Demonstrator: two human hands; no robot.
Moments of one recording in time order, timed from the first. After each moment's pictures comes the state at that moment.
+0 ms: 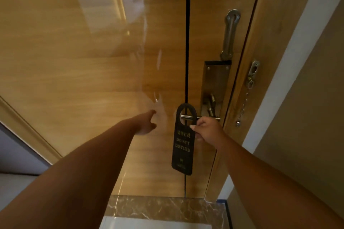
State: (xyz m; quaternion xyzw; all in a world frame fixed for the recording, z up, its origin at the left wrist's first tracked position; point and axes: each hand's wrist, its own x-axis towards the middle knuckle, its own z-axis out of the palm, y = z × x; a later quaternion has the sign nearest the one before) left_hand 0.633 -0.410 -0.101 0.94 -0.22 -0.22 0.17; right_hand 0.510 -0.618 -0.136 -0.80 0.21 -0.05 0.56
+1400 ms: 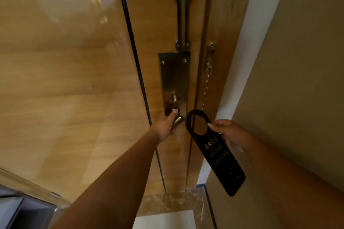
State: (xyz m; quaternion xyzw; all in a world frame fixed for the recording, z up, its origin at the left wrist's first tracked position) left_hand 0.578 -0.577 -0.186 0.79 -0.19 -0.27 0.51; right_hand 0.426 -0.766 -0.172 -0.65 0.27 0.03 0.71
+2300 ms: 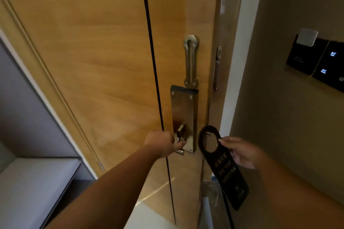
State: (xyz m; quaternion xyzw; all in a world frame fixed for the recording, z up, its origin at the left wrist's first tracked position) left_hand 0.320 -0.319 -0.133 0.94 -0.35 -0.03 0.01; right_hand 0.174 -0.565 -0.144 -0.59 0.21 0.09 0.77
